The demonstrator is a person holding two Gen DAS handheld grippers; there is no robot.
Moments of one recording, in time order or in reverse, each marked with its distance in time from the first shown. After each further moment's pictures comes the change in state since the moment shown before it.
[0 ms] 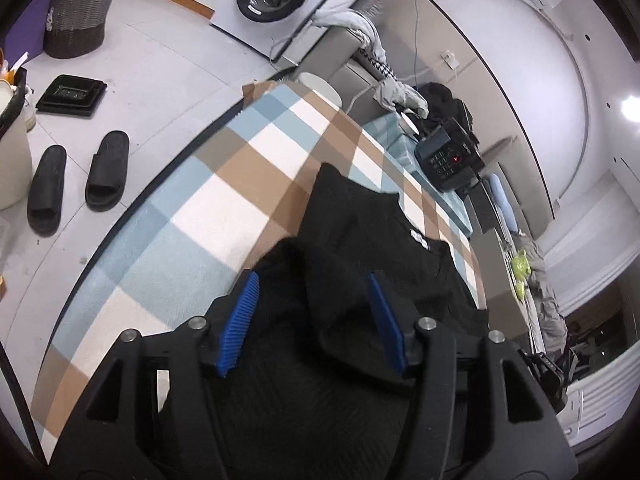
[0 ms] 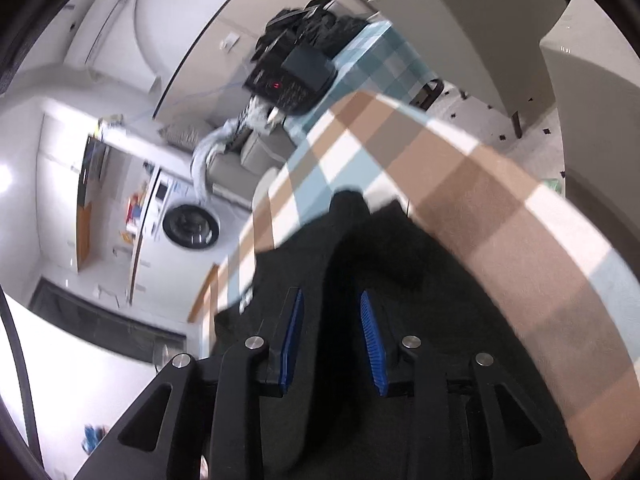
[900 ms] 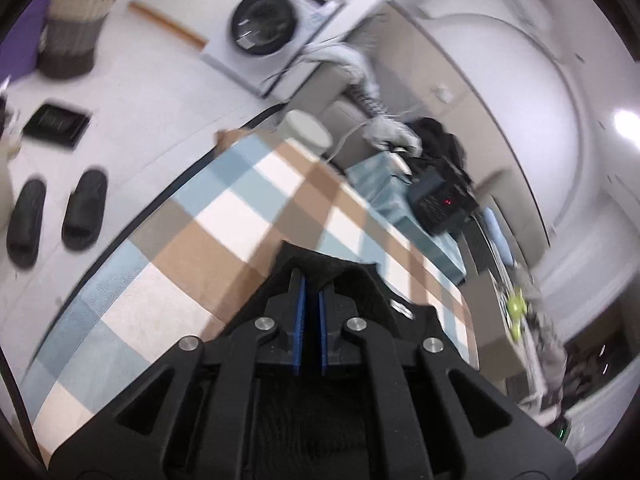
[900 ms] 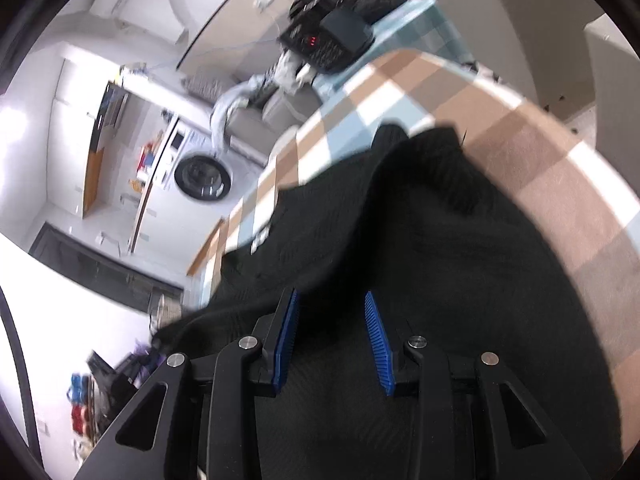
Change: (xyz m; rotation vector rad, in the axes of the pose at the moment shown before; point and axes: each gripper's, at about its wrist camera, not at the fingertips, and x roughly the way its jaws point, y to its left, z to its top) left arm 0.046 -0.030 0.064 -0.053 -0.134 -0.018; right arm 0.005 0.022 -0.039 -0.119 0.070 0.020
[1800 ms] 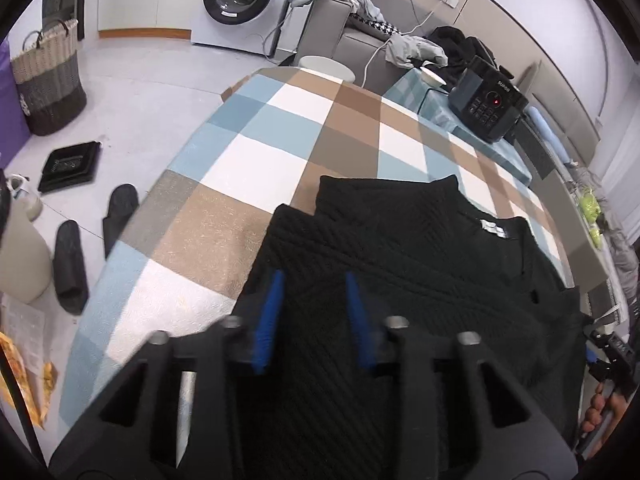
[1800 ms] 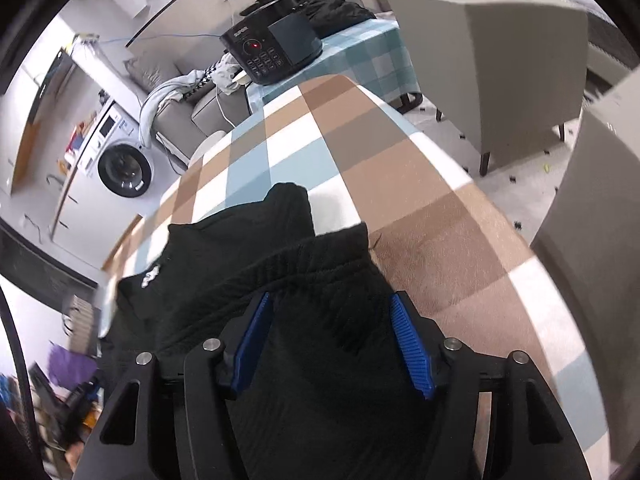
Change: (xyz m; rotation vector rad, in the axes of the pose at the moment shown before) left arm 0.078 -0.002 -0.028 0.310 0.185 0.216; right arm 0.040 -0.032 0.063 -0.126 -0.011 -0.333
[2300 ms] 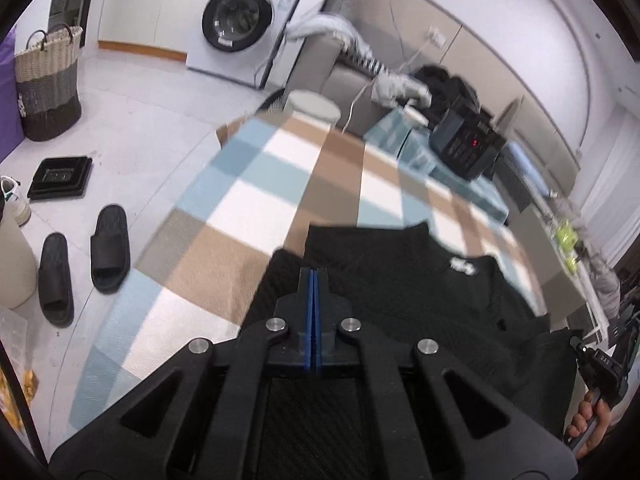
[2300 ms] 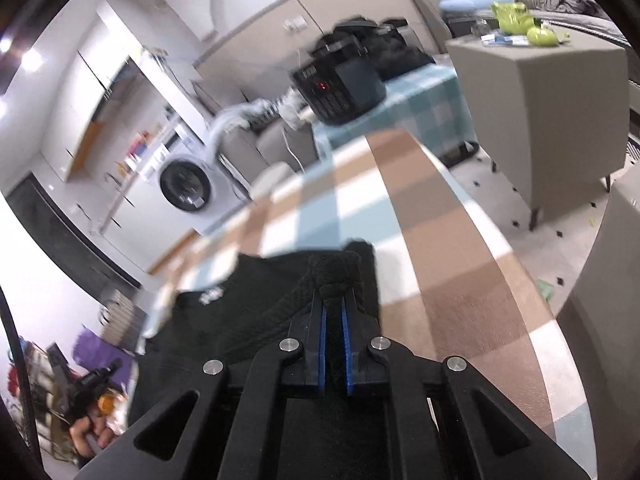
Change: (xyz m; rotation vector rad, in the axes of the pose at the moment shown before) left arm -0.045 0.010 0.011 -0.034 -0.153 -0.073; right arm -0.040 0.009 0.010 -0.088 -0.169 0.233
